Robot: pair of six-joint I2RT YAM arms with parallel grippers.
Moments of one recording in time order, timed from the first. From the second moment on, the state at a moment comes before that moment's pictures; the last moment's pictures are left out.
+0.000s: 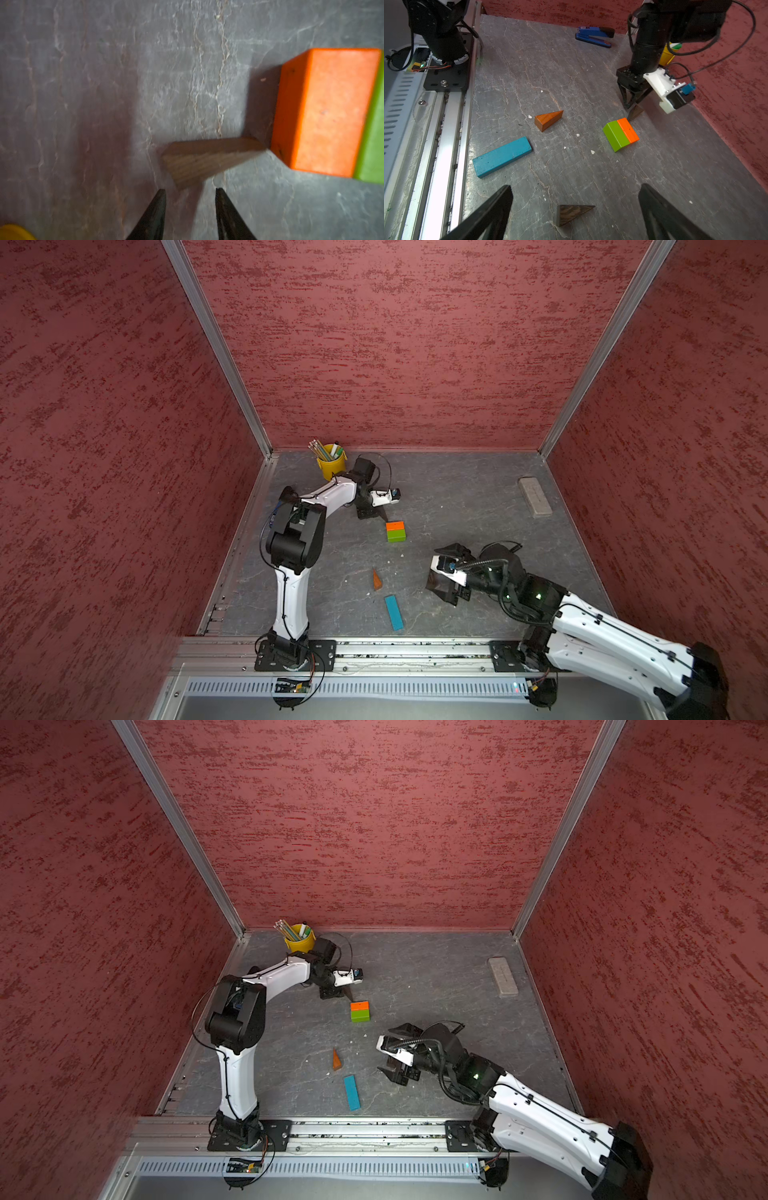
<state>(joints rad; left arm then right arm) -0.32 2.03 1.50 -0.66 0.19 1.01 0.88 0.78 0.50 -0.17 -0.21 -0.40</state>
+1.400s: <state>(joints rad) -1.00 1.27 0.82 -0.92 -0.15 -0.82 0.88 0.77 0.57 -0.29 -0.16 -0.26</state>
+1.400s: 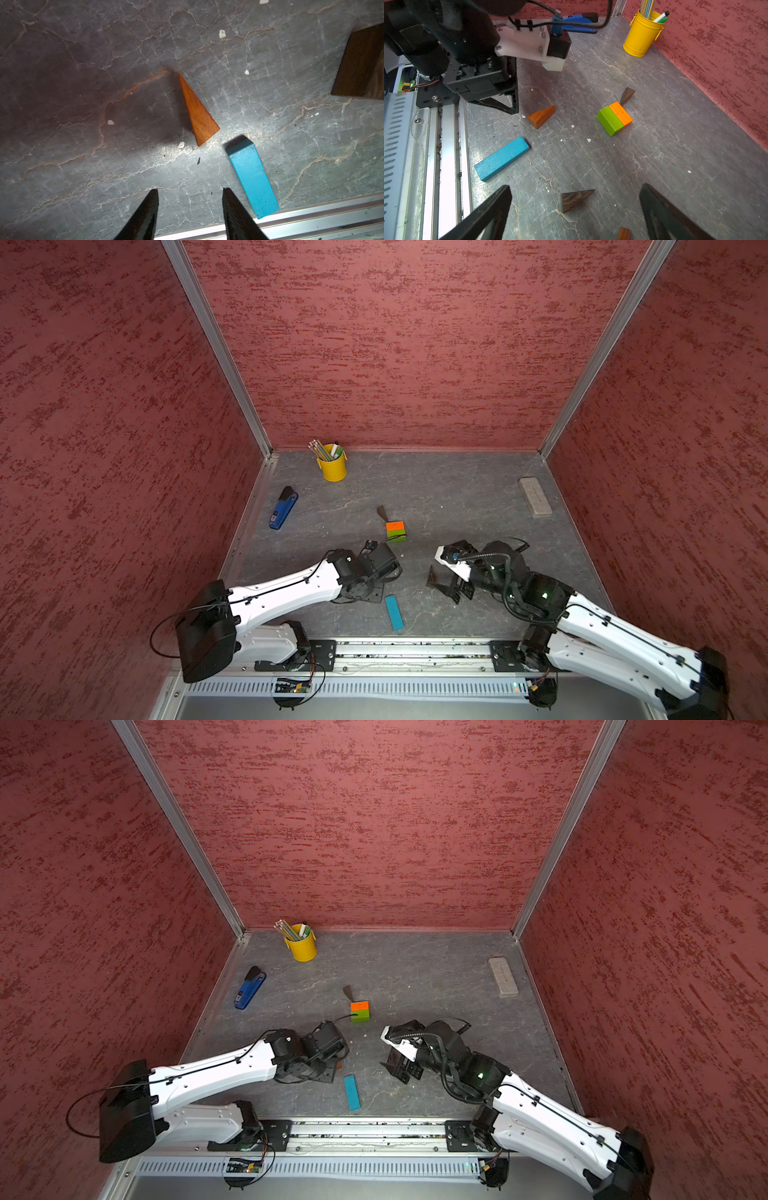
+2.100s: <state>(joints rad) -1.01 1.41 0.83 -0.81 -0.17 -0.79 0.88 0.75 0.57 -0.29 -0.16 -0.25</state>
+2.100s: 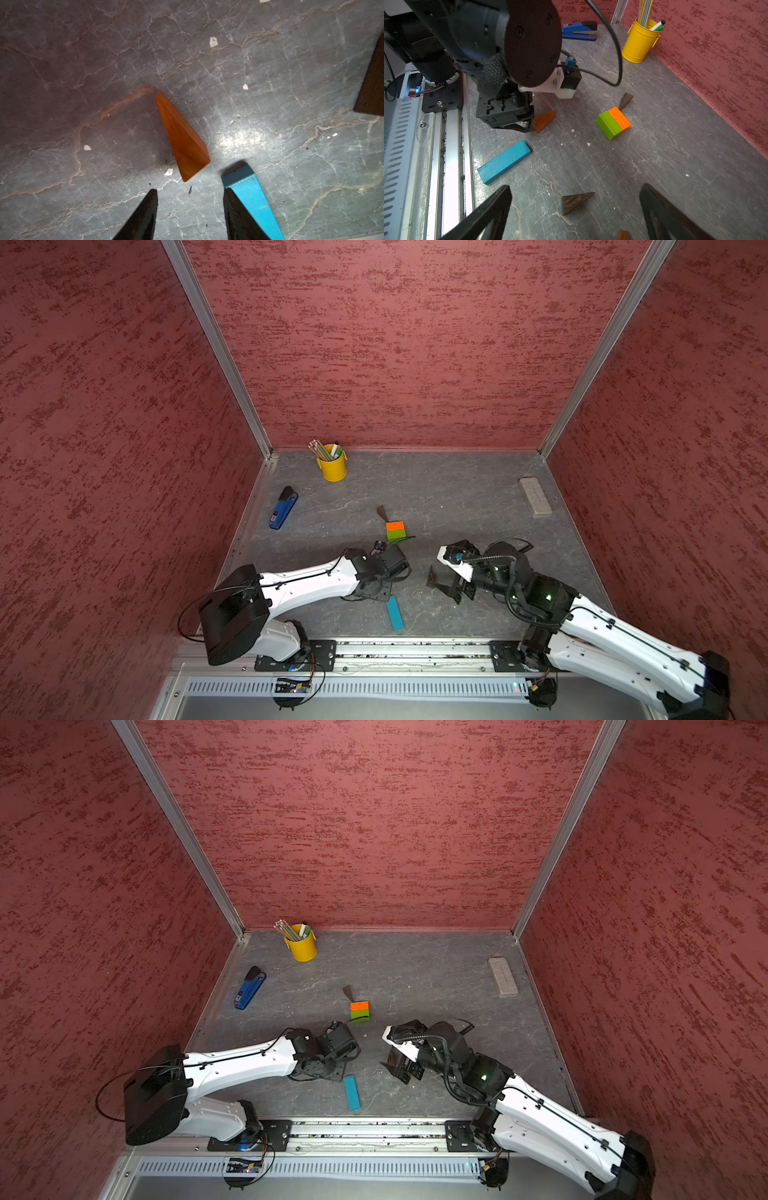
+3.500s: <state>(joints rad) -0.88 1.47 0.78 -0.67 -0.15 -0.64 0.88 0.74 0.57 -0.29 -0.16 -0.25</state>
